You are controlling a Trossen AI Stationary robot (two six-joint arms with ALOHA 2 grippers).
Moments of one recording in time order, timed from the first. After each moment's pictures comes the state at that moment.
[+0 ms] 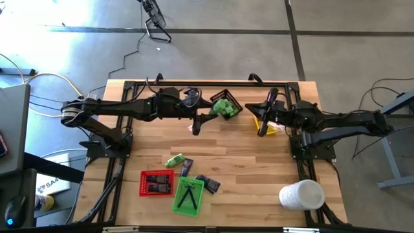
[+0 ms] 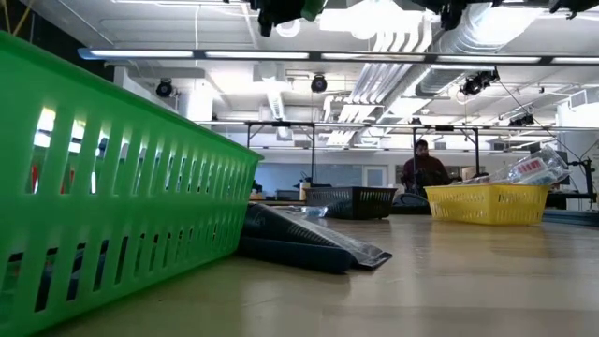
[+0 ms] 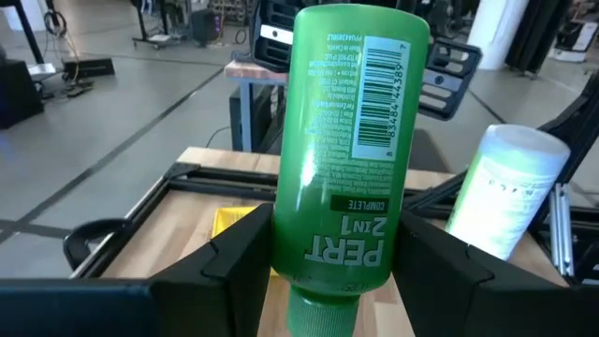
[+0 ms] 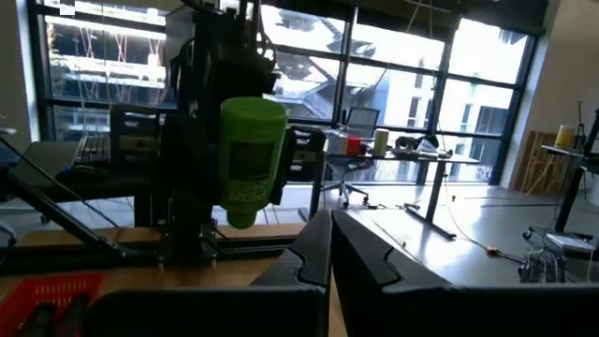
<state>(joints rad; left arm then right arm) 0.12 1.37 1.14 0.15 0.02 -0.06 -0.03 0.82 0.60 0.38 0.25 -0.14</state>
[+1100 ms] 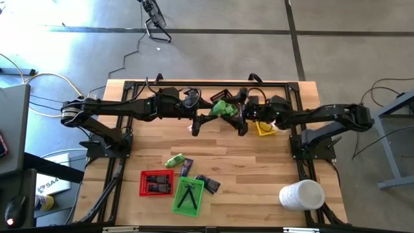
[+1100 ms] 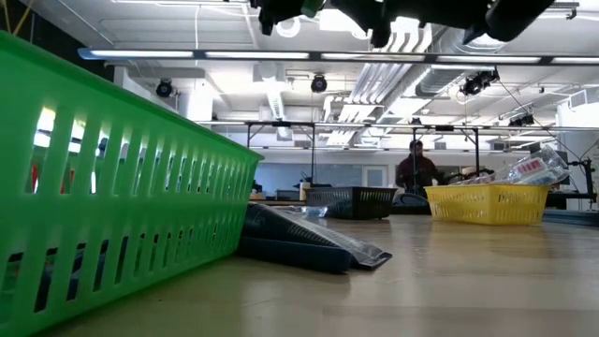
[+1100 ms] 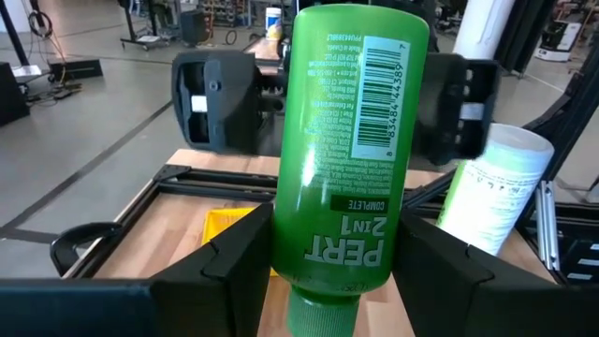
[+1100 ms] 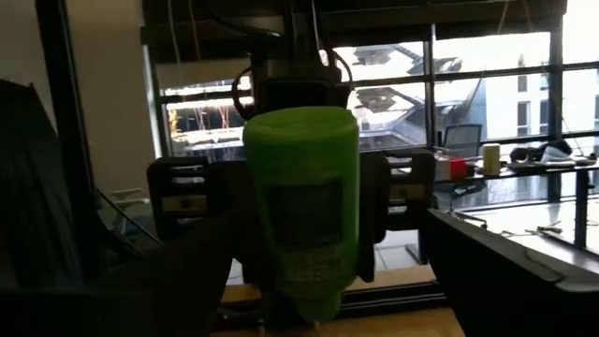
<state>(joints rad) 0.12 1.37 1.14 0.15 0.04 -0.05 -0.15 1.28 0.69 0.87 -0.11 0.11</state>
